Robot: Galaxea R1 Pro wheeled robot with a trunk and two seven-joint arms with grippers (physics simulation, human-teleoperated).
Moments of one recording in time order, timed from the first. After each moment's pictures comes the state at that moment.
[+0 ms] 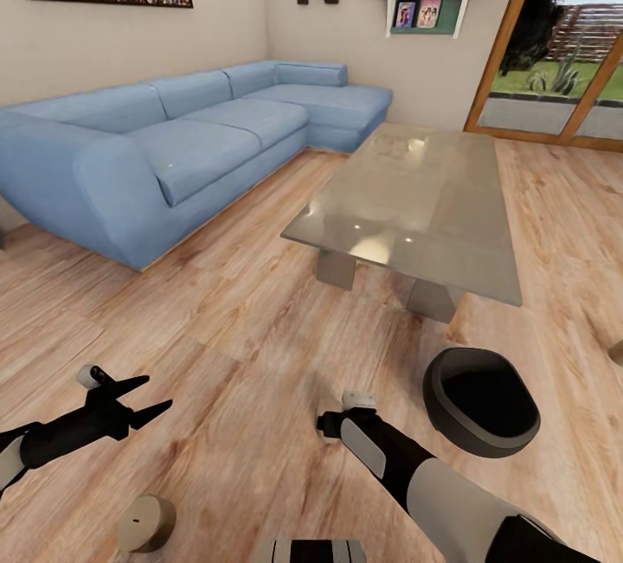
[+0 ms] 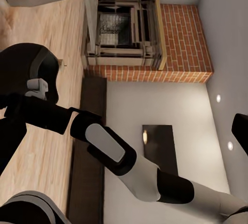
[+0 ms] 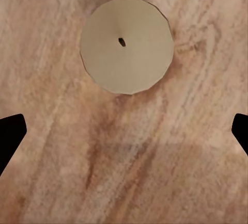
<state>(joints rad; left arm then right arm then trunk) -0.44 0.63 -0.24 -0.90 1.16 0.99 -1.30 -0.76 0.13 0.74 -0.49 -0.91 0.37 -0.41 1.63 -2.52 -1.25</state>
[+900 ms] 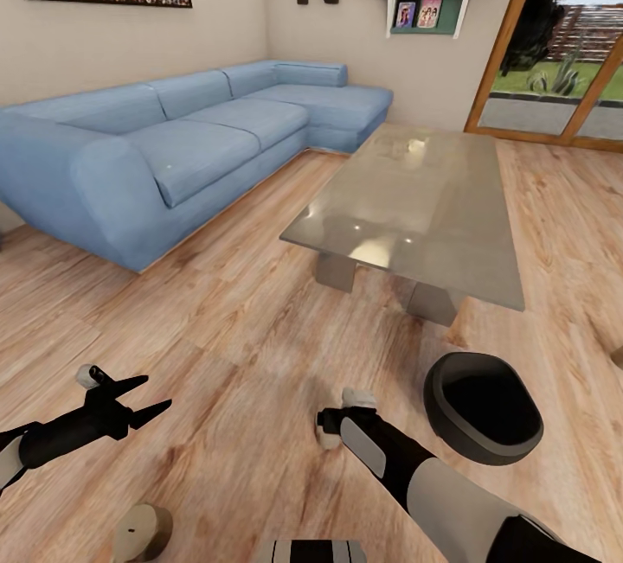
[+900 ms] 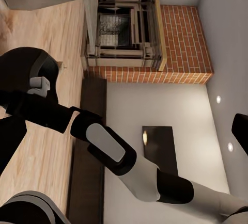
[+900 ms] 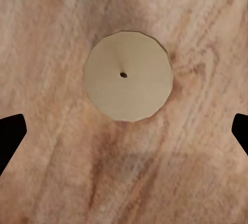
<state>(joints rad) -0.44 0.64 -0.25 -0.90 1.17 0.99 -1.31 -0.76 0.13 0.74 -0.50 -0.91 0.33 -0.41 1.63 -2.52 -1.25</state>
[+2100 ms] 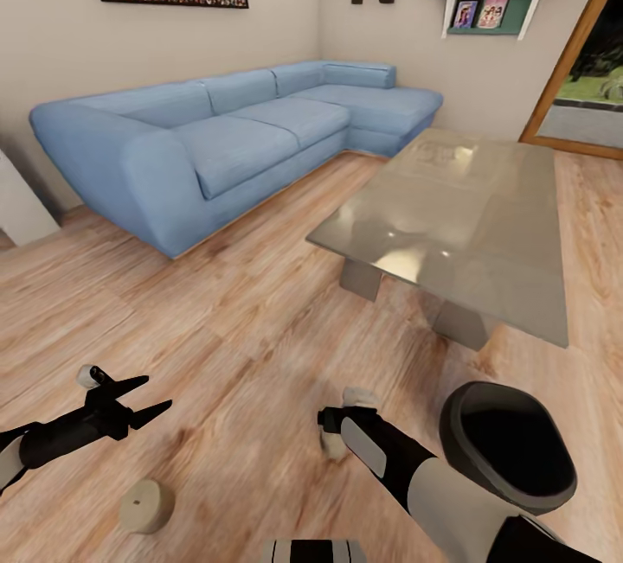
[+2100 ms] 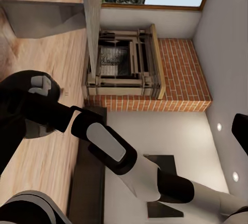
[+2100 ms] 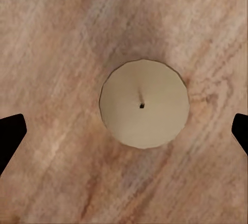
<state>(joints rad) -0.44 0.63 -0.25 -0.90 1.16 0.99 -1.30 -0.76 0.13 0.74 -0.50 -0.91 0.32 -0.41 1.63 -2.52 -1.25</state>
